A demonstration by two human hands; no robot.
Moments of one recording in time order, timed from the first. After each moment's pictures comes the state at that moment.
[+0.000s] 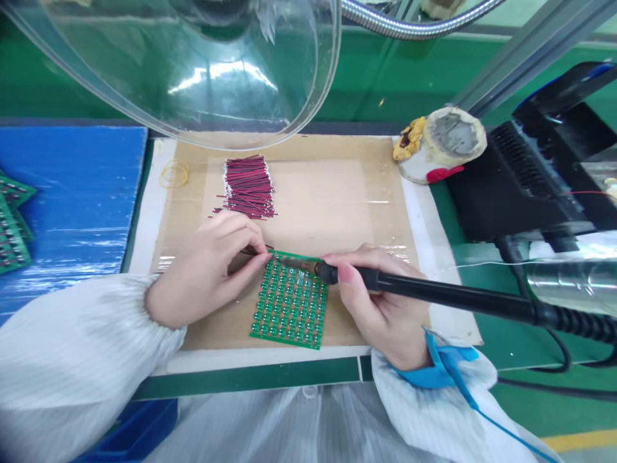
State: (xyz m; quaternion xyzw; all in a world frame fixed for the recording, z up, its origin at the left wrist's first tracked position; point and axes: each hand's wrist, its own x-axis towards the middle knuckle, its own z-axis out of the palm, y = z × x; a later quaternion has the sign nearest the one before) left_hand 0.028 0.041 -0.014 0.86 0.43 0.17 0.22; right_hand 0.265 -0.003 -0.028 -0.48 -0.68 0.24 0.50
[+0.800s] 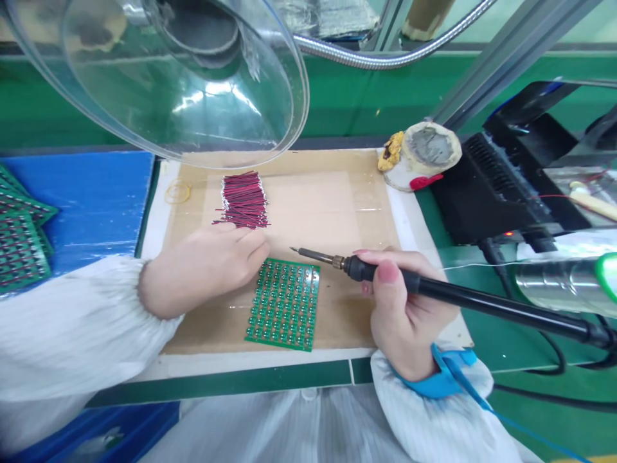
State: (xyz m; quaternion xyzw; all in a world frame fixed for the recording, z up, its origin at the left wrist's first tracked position) left_hand 0.041 0.062 0.016 0.95 0.30 -0.02 -0.04; right_hand 0.268 -0.001 -0.022 -0.54 -0.52 0.15 0.64
